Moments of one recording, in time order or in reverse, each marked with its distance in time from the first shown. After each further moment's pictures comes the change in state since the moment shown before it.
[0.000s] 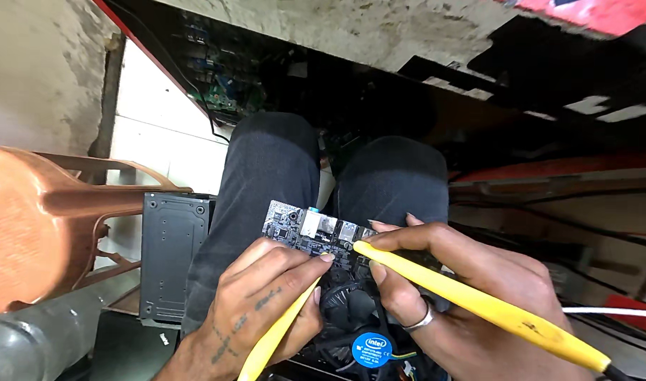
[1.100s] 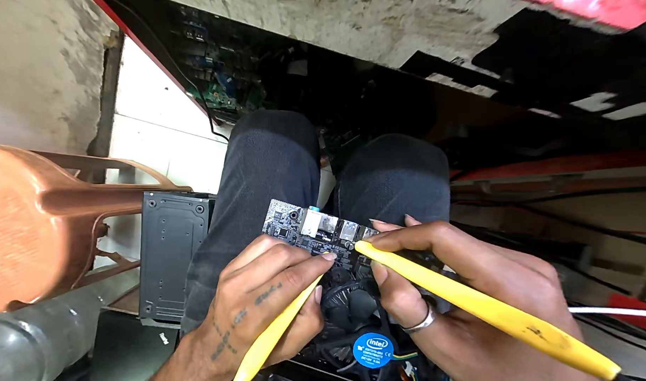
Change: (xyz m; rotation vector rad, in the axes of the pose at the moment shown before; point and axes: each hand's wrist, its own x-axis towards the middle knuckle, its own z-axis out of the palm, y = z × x) left_hand 0.002 -0.001 -0.001 -0.025 -0.015 -0.014; right_hand 0.002 -0.002 0.000 -0.033 0.002 -0.013
